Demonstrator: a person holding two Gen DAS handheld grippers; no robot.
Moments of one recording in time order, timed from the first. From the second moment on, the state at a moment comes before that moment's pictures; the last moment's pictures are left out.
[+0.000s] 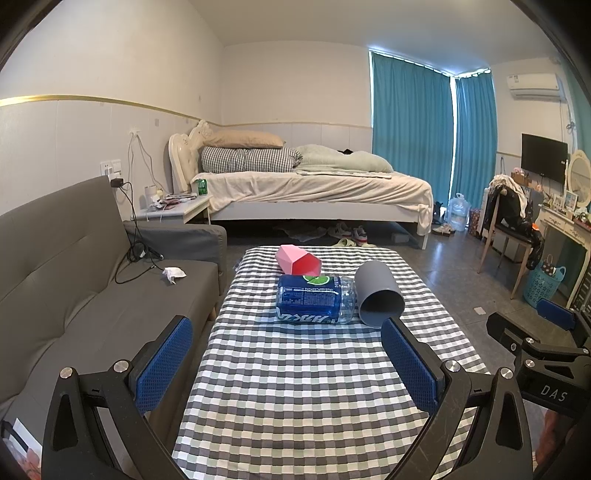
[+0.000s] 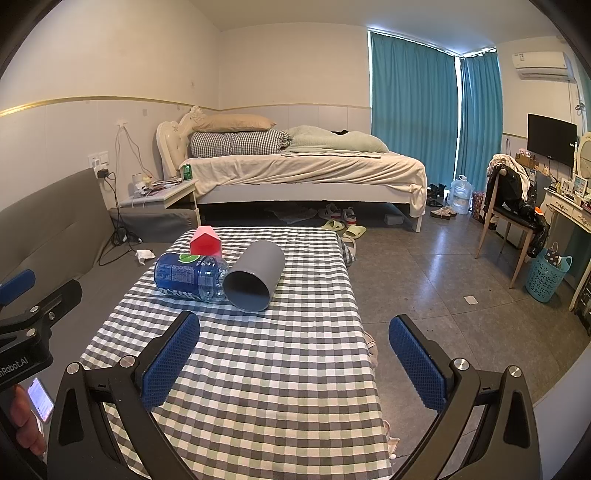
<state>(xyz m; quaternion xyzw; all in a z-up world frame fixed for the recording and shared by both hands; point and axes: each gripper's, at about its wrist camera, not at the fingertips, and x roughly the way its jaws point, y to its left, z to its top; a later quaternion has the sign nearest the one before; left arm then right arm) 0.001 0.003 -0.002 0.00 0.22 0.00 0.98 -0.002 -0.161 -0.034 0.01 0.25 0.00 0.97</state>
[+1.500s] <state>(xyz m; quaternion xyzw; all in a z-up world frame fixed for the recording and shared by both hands) 0.004 0.002 -0.006 0.00 0.22 -0.01 0.97 0.001 -0.164 -0.037 0.00 0.25 0.00 0.97</state>
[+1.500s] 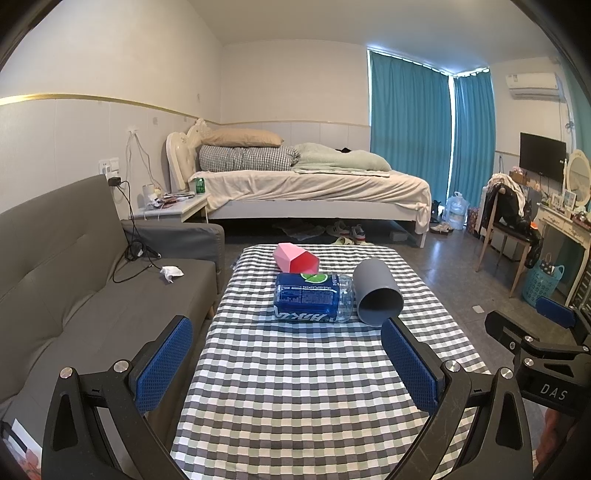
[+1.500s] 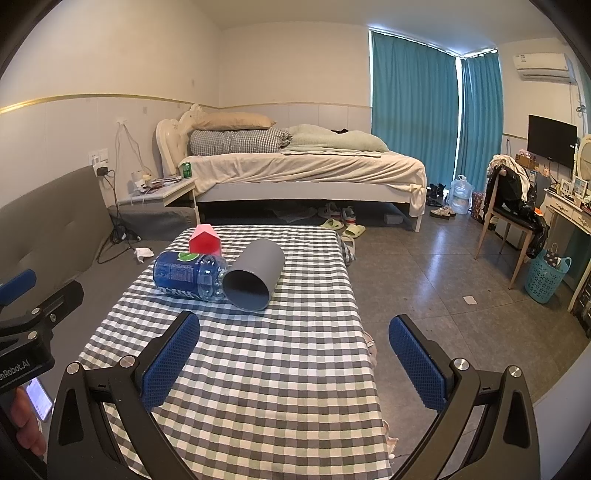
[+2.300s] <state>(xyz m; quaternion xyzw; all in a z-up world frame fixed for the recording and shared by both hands) 0.006 0.000 -0.011 0.00 0.22 -0.01 0.97 0.000 -0.161 -0.041 0.00 0.26 0.00 0.97</state>
